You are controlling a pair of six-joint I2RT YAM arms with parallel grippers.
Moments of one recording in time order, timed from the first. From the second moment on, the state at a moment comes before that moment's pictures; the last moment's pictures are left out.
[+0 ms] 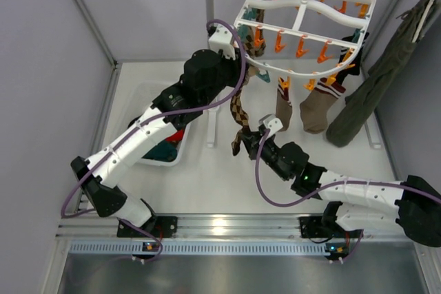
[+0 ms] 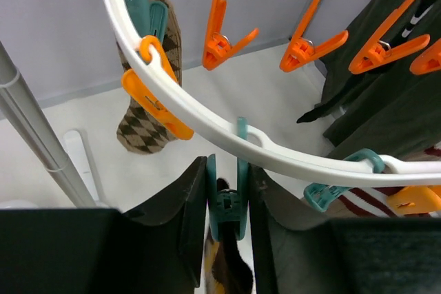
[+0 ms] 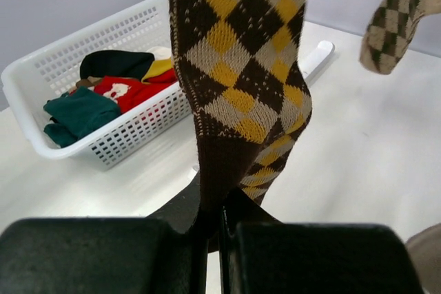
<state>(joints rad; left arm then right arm) -0.83 1.50 1.69 -0.29 -0.29 -0.26 1.05 1.09 0.50 0.61 0.35 0.10</state>
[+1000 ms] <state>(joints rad) -0.83 1.05 1.30 -0.37 -0.75 -0.34 1.05 1.01 0.51 0.48 0.16 0.14</state>
